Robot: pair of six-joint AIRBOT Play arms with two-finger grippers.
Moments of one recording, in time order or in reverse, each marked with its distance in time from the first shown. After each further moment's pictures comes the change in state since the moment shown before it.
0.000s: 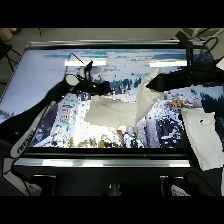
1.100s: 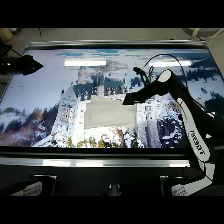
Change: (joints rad) left arm 0.450 0.484 -0.020 0.257 -0.297 0.092; right arm 0.126 -0.401 -0.005 -0.126 -0.084 -0.058
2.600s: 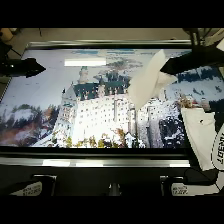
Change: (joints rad) left arm 0.000 -0.027 -0.005 0.000 -0.021 0.005; right arm -0.278 0.137 0.414 -0.067 0.156 -0.026
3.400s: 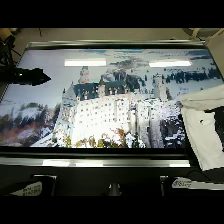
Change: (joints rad) left arm 0.000 -0.008 -0.101 -0.001 -0.006 0.039; right arm -0.641 0.009 0.073 -0.005 0.203 0.130
